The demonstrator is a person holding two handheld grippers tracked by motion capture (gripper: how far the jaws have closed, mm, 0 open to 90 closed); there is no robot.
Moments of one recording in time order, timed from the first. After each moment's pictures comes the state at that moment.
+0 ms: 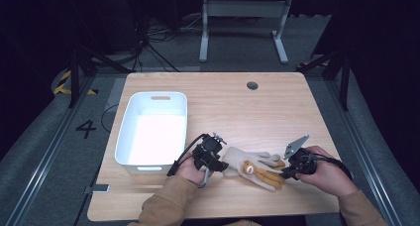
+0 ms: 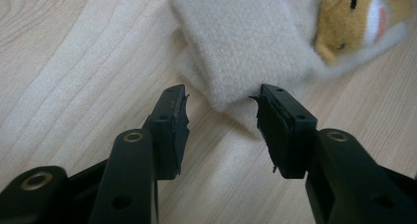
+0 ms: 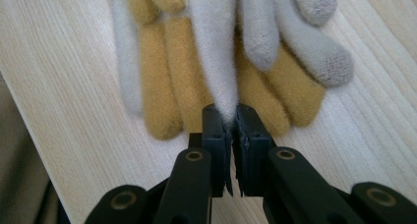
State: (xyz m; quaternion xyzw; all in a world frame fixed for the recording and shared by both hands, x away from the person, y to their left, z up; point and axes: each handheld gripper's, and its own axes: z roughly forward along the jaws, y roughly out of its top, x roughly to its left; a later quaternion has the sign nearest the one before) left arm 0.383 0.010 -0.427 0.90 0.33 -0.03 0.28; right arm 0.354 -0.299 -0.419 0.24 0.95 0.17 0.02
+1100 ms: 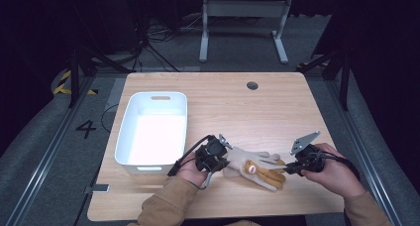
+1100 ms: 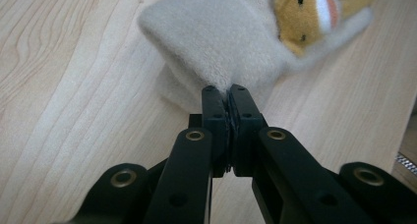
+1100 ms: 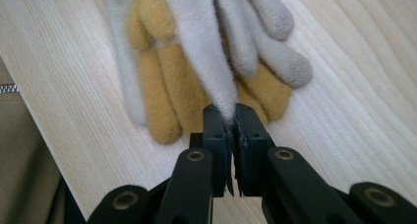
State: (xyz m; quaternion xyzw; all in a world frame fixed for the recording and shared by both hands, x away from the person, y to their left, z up) left arm 0.364 0.004 -0.403 0.92 0.26 0.02 0.29; right arm 0.348 -0.307 -0.394 0.27 0.94 0.20 0.05
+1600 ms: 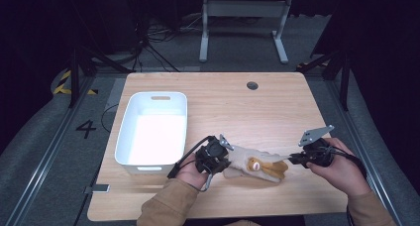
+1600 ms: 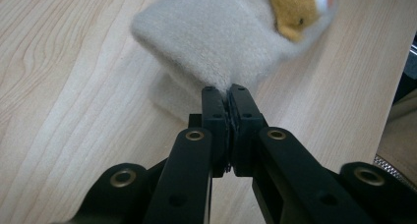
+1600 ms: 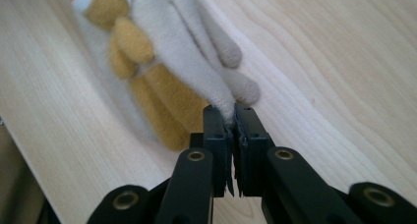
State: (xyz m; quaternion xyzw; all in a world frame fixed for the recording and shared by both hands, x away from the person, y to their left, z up) left arm 0.353 0.004 -0.394 0.92 0.26 0.03 0.30; right arm 0.349 -0.318 -0.371 0.30 0.92 0.23 0.10
